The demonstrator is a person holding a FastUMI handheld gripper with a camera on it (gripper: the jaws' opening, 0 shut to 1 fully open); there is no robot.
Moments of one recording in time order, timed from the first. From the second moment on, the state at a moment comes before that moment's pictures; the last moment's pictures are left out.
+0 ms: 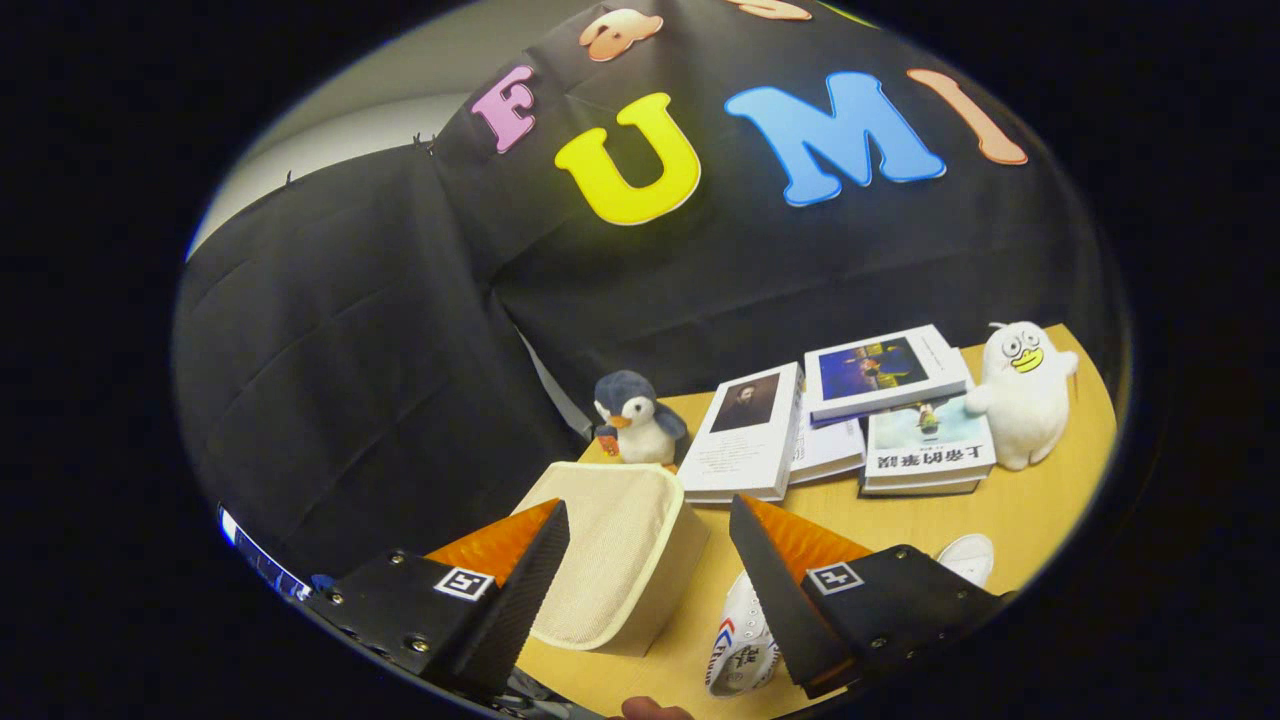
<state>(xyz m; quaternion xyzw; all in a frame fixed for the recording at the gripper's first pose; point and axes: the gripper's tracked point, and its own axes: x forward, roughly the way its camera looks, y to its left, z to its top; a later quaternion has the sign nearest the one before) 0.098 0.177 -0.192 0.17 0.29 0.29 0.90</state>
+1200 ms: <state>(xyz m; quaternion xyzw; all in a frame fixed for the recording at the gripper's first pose) 0.088 0.270 -0.299 0.38 0.47 0.36 0.71</state>
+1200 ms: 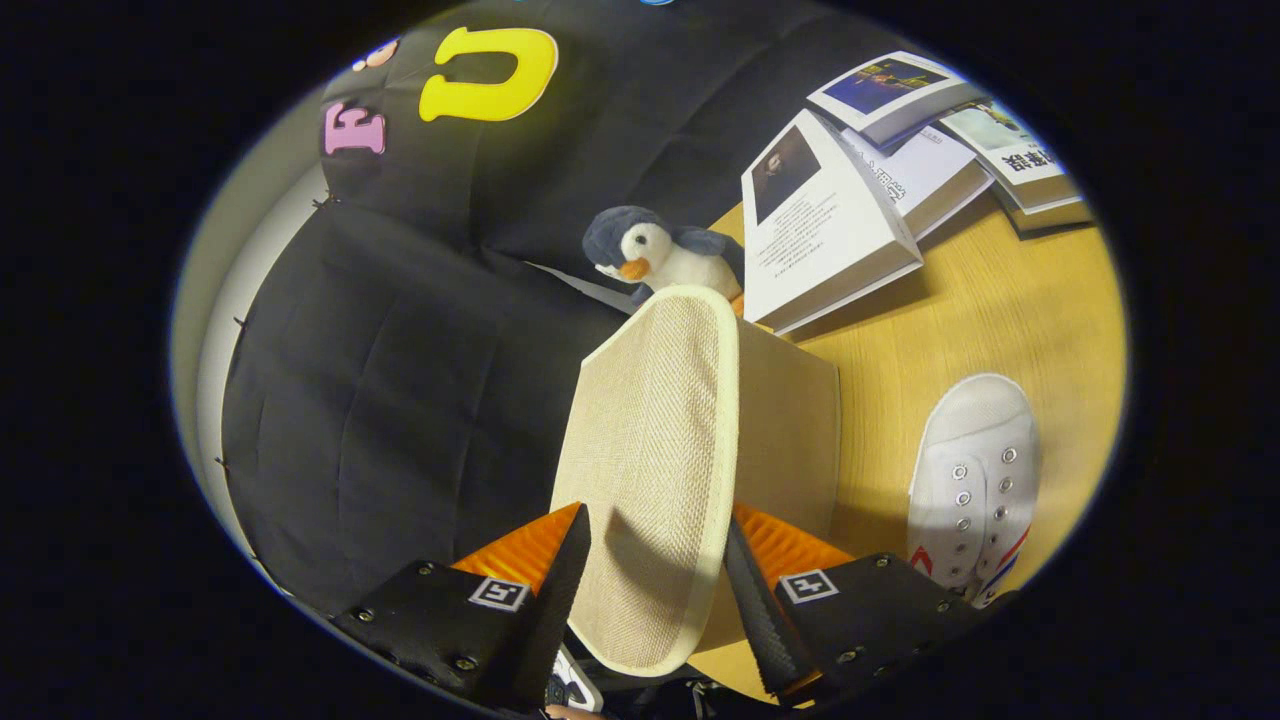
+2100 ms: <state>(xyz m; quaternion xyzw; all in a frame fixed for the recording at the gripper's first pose) 0.088 0.335 -0.151 0.33 0.44 0.42 0.73</state>
